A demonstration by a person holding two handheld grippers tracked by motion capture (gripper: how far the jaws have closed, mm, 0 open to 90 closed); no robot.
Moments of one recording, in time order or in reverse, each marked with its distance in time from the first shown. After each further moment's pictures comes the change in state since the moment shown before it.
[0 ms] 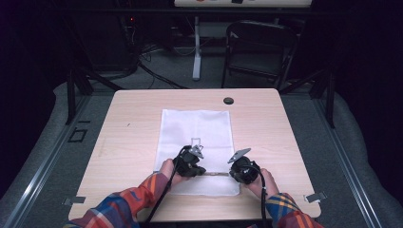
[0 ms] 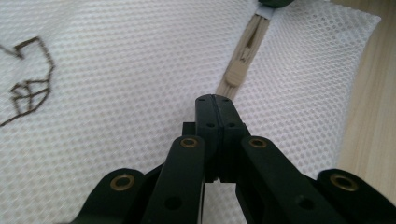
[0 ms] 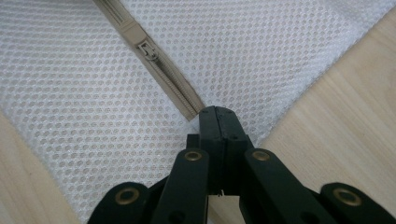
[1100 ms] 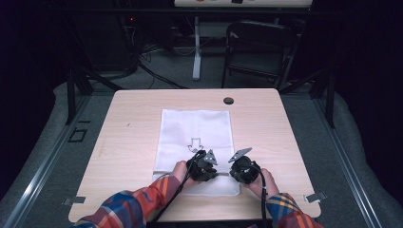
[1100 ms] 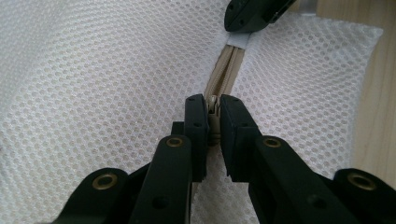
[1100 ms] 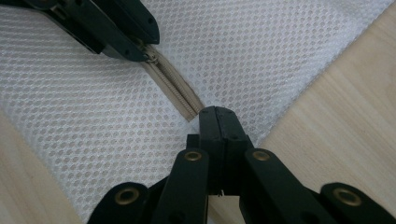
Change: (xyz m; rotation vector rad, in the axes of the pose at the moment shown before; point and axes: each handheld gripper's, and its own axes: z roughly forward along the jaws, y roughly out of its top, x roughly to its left) left arm -0.029 0.023 0.032 0.005 0.056 0.162; right arm -0.001 -0.001 0.000 -0.004 0.003 0.023
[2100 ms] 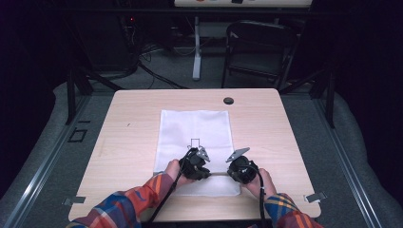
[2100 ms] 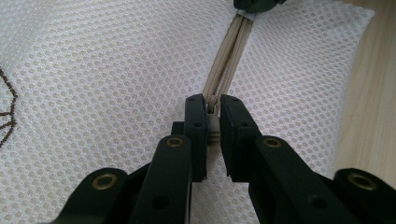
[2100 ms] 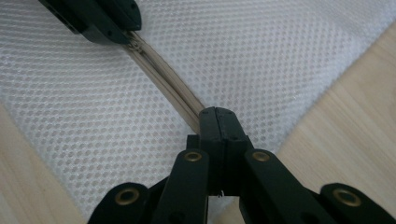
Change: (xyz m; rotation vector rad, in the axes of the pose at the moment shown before) left arm 0.013 -0.013 -0.016 0.042 -0.054 -0.092; right arm 0.006 0.007 0.000 -0.019 0.000 -0.019
